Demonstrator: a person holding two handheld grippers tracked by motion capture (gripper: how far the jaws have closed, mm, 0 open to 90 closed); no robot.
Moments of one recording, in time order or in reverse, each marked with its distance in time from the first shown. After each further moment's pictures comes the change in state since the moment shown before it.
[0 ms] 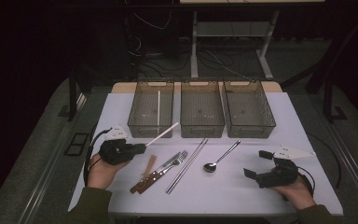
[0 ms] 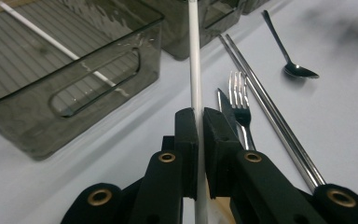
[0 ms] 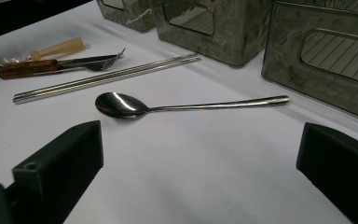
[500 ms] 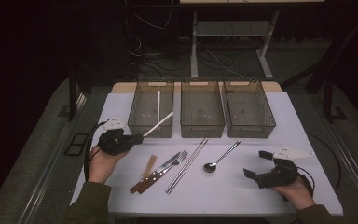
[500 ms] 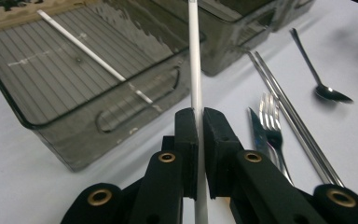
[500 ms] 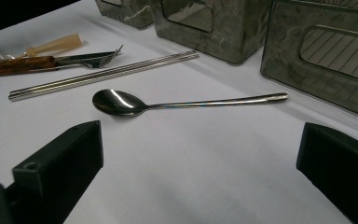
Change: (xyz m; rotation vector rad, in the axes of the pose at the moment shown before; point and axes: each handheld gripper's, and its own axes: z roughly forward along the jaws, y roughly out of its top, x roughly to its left) left arm 0.023 0.013 0.009 -0.019 0.046 -0.046; right arm 0.001 -0.001 0.001 0.007 -0.010 0.001
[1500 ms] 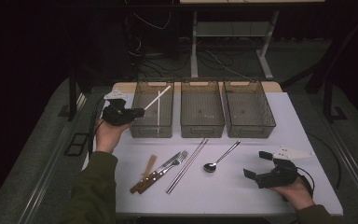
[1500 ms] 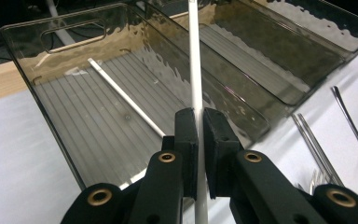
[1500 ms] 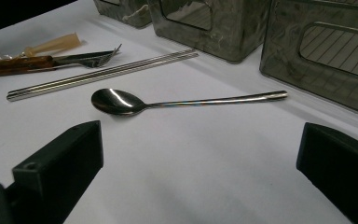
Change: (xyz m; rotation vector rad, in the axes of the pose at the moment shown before) left arm 0.045 0.060 0.022 -0.045 0.068 -0.062; right arm 0.000 -0.001 0.001 0.002 -0.006 0.004
